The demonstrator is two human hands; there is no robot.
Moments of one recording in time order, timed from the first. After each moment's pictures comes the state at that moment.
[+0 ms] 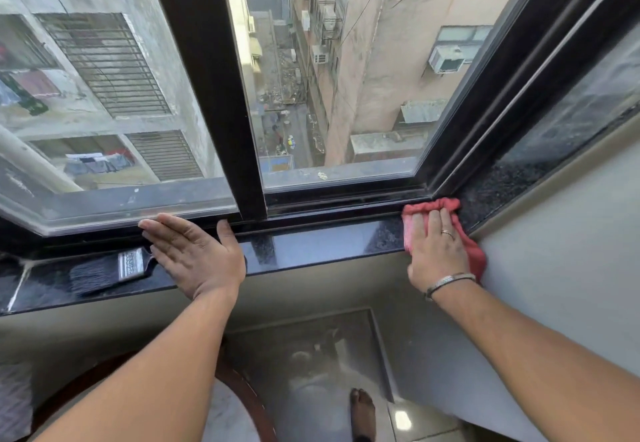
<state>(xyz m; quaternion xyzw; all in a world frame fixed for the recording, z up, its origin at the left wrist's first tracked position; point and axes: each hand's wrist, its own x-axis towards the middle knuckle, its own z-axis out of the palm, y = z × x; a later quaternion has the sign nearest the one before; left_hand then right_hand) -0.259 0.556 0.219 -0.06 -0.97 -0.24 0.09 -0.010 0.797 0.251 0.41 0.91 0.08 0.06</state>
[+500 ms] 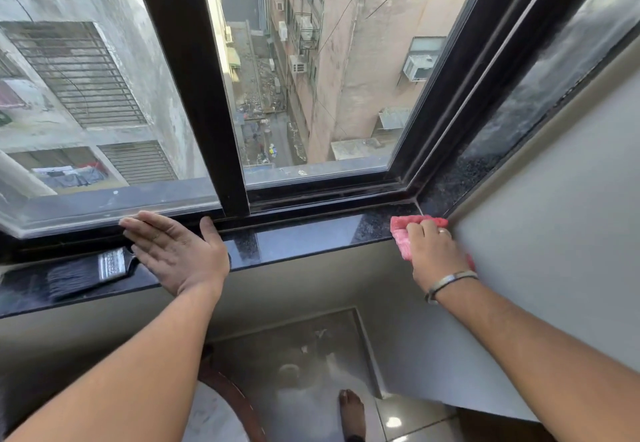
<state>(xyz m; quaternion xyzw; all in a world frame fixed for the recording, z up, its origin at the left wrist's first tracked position) -0.261 0.561 0.222 -0.05 -0.96 -0.25 0.08 0.023 0.789 0.287 0.41 0.91 0.05 0.09</state>
